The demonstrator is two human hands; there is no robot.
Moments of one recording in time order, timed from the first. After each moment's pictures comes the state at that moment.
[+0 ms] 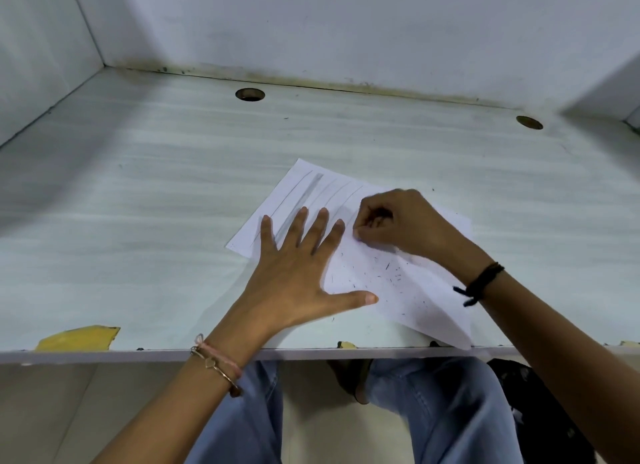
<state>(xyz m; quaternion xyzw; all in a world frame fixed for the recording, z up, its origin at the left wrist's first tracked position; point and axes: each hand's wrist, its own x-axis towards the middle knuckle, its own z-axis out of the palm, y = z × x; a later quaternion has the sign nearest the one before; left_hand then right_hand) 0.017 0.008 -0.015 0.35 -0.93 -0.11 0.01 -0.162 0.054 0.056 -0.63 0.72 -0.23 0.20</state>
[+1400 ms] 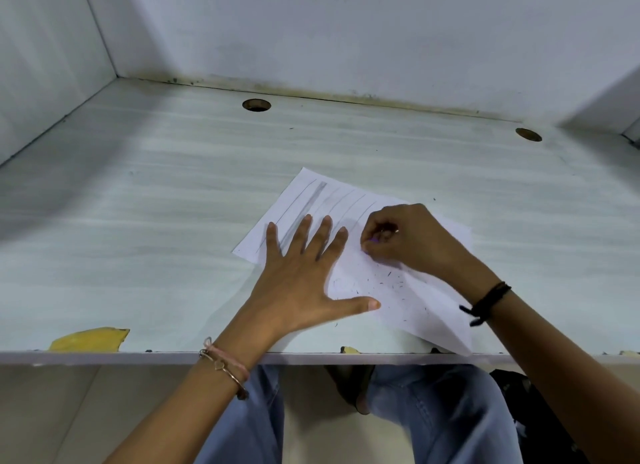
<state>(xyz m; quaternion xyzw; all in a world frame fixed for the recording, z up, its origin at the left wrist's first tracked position) 0.016 0.009 -0.016 0.35 -0.93 -0.11 0.01 -0.162 0.064 0.054 -0.63 0.72 -0.23 0.19</state>
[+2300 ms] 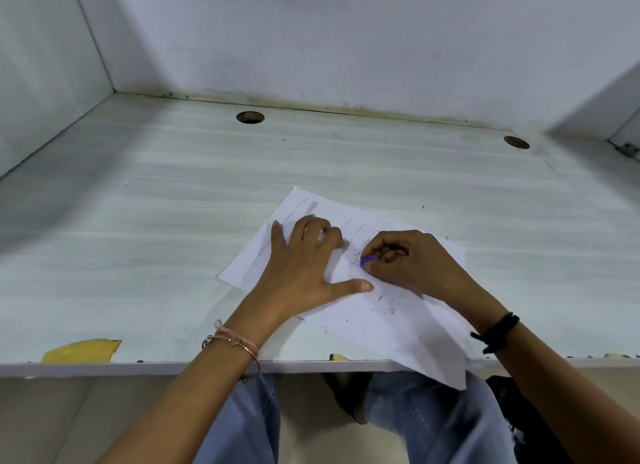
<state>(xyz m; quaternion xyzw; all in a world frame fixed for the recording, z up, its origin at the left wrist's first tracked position) -0.005 -0.004 -0.006 0.32 -0.93 -0.12 0.12 -0.173 0.087 0.041 -0.54 0.75 -0.29 0.25</state>
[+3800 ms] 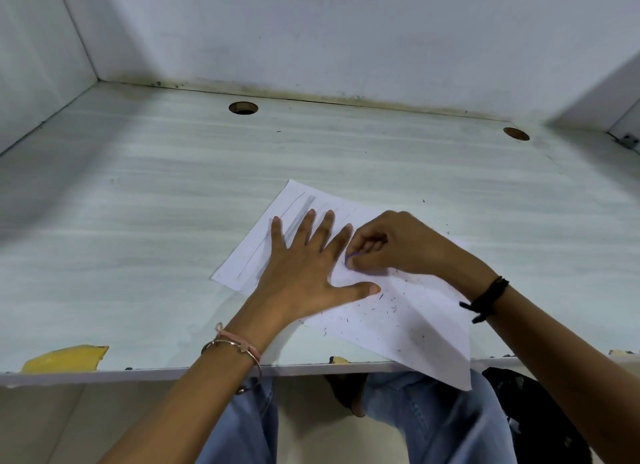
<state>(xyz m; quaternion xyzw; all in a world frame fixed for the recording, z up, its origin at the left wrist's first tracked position) -0.013 -0.006 -0.016 0.33 -0.94 -0.11 0.02 -0.168 0.060 0.058 -0.62 0.73 -0.16 0.26</state>
